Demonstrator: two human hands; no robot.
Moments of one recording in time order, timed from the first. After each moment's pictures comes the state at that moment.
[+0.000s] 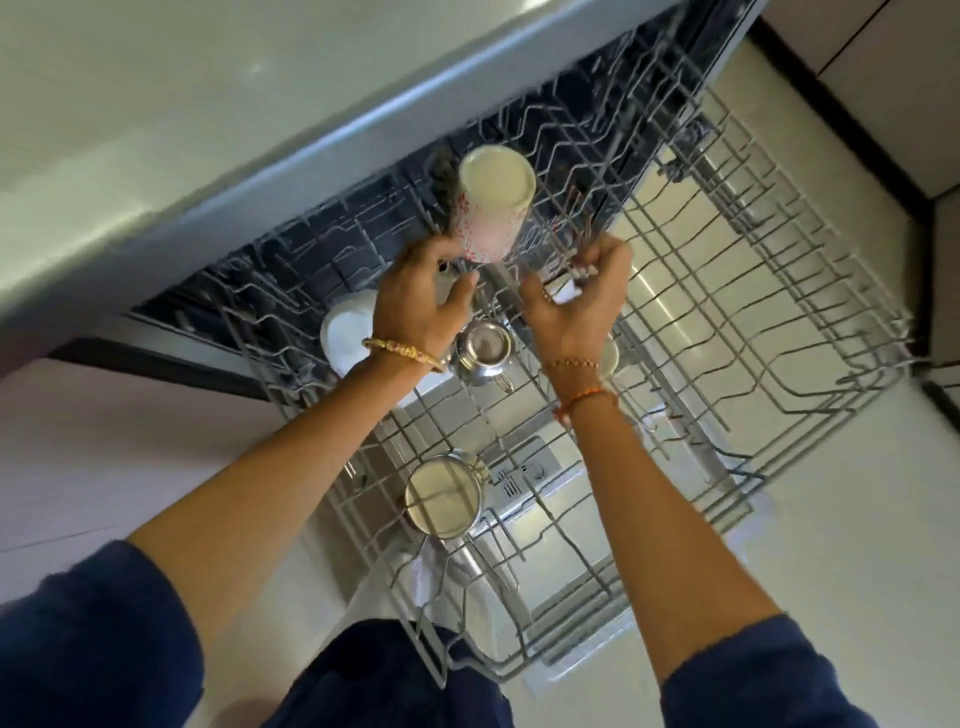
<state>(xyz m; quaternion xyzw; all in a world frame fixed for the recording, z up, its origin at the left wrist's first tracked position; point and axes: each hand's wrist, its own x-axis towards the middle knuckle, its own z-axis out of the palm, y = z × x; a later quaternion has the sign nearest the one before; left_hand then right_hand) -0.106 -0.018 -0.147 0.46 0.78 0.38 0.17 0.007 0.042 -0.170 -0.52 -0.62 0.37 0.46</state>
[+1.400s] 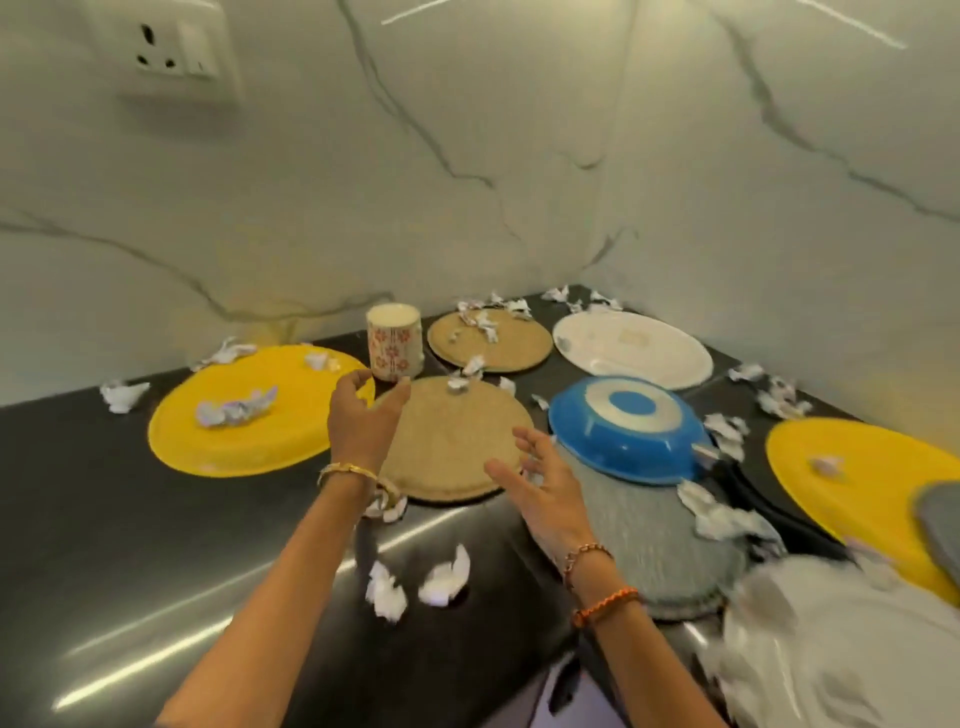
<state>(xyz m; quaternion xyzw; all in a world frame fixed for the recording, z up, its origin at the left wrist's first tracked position) -0.555 -0.868 0.118 -0.35 0.69 0.51 -0.37 -0.591 -0.692 0.091 0.21 -0.76 0.61 -0.12</state>
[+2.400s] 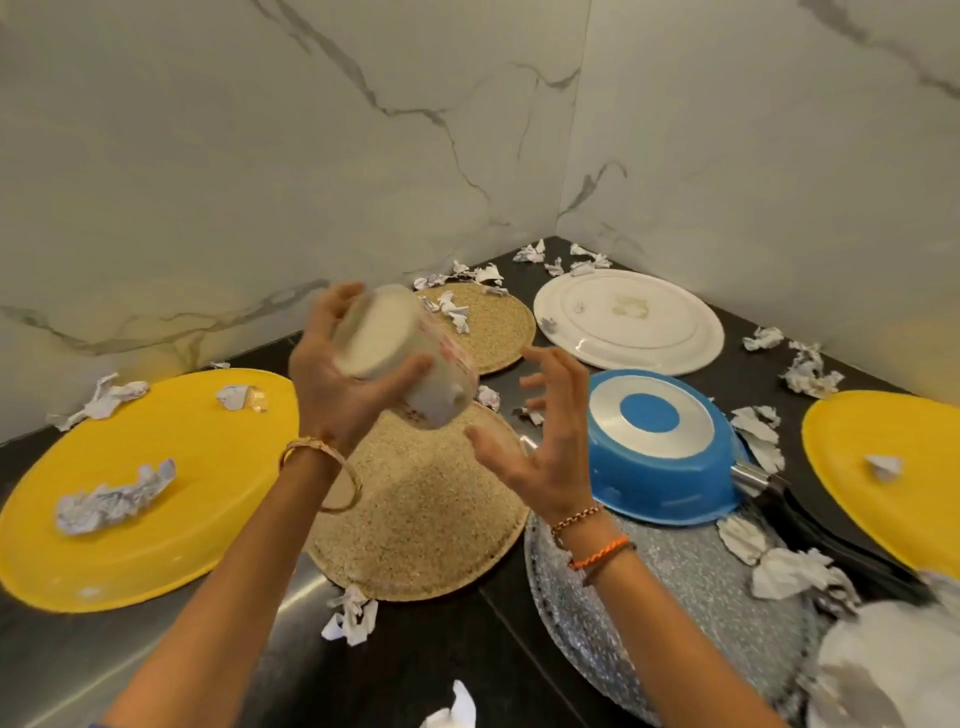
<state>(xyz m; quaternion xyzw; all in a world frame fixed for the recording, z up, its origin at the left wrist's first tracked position) -0.651 -0.916 0.141 -0.07 0.77 0.46 -0.43 -0.695 -0.747 0.094 0.32 -0.74 0.54 0.25</state>
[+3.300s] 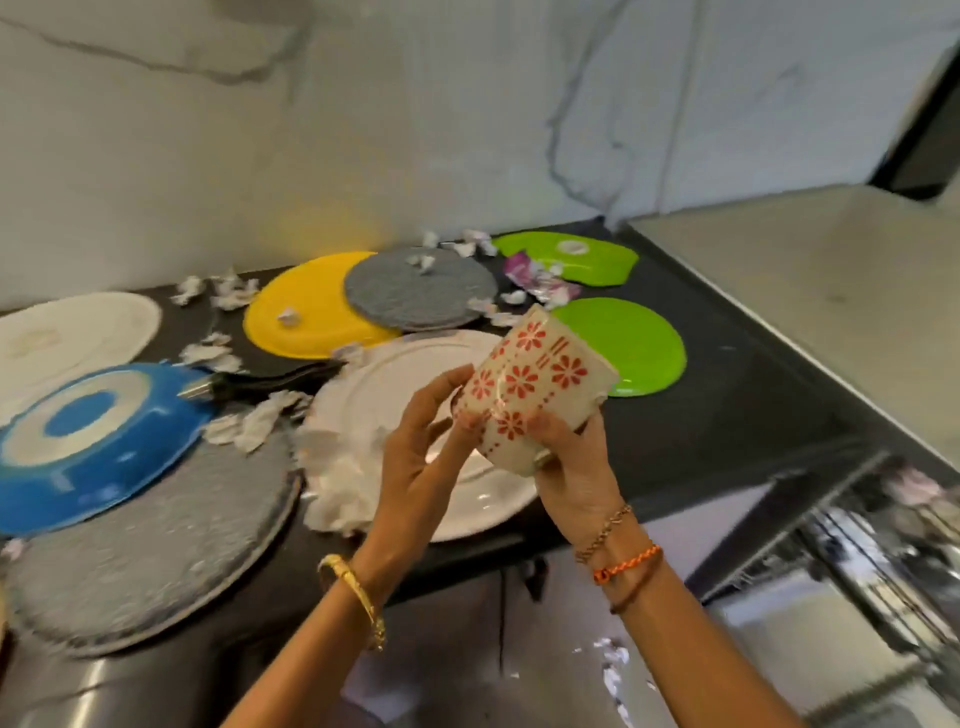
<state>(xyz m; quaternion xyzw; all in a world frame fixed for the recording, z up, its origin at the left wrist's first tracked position) -0.513 -0.550 0.092 0.38 0.60 0.69 0.14 -0.437 -0.451 0.092 -0.14 -0.40 0.82 0.38</state>
